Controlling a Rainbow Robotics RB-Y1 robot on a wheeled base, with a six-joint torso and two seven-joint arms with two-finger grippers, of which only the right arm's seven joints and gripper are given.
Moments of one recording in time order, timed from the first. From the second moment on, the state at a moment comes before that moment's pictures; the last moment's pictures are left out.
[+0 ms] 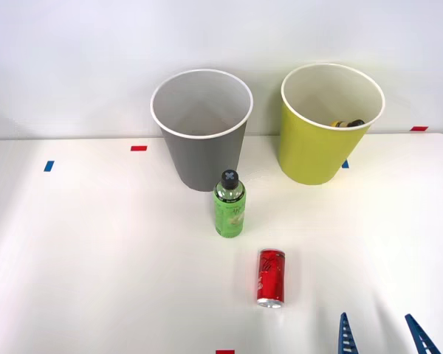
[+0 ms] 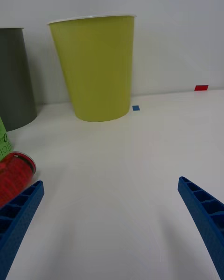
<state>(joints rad) 0.94 -0.20 0.27 -1.83 -0.09 -0.73 1.52</state>
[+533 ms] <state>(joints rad) 0.94 -0.20 0.27 -1.83 -0.09 -0.73 1.52</state>
